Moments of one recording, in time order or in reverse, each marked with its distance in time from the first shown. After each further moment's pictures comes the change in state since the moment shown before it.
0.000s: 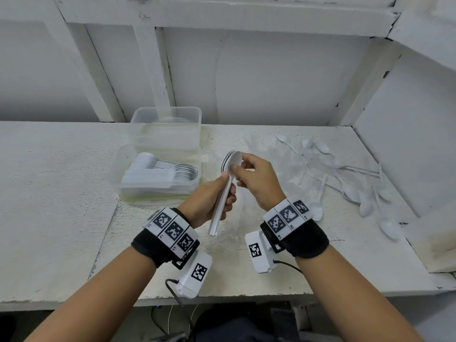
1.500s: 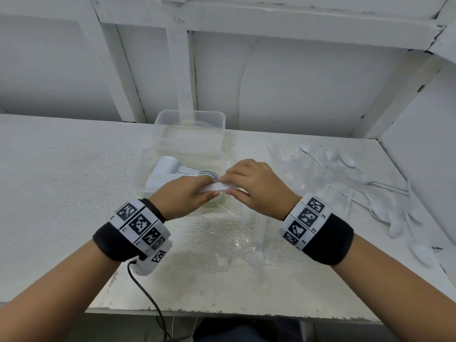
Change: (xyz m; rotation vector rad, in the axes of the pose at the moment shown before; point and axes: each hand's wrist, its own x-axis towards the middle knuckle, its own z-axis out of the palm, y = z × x) left_hand -0.029 0.029 -0.094 1.297 0.205 0.349; right_hand 0.018 -0.014 0.028 -0.973 -0.366 -0.863
